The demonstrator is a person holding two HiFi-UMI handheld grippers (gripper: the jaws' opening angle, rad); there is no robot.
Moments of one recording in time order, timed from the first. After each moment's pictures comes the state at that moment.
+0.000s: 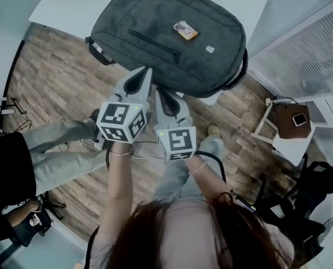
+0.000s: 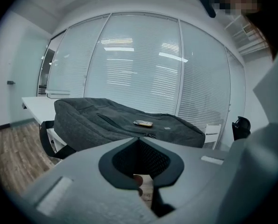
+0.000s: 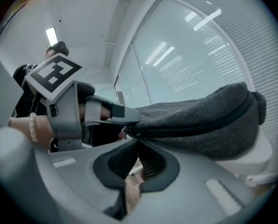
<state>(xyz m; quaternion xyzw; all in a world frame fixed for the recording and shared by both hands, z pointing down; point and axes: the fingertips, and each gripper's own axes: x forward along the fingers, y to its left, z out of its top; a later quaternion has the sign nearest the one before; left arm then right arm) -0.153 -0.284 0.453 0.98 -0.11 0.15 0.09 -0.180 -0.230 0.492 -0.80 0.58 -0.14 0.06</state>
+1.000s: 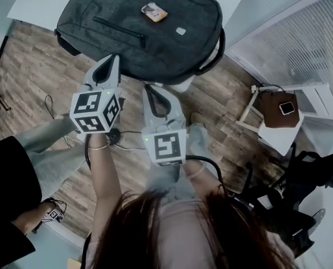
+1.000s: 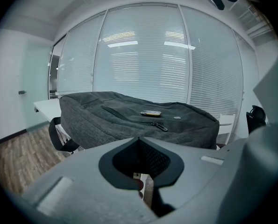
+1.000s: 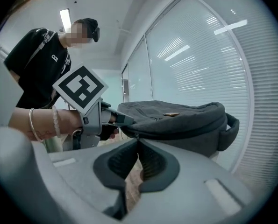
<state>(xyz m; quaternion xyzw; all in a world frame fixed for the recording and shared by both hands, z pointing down) -0.148 -0.284 0.482 0.96 -0.18 0.20 0.06 -0.162 -0.166 0.490 -0.79 0.60 -0.12 -0.06</state>
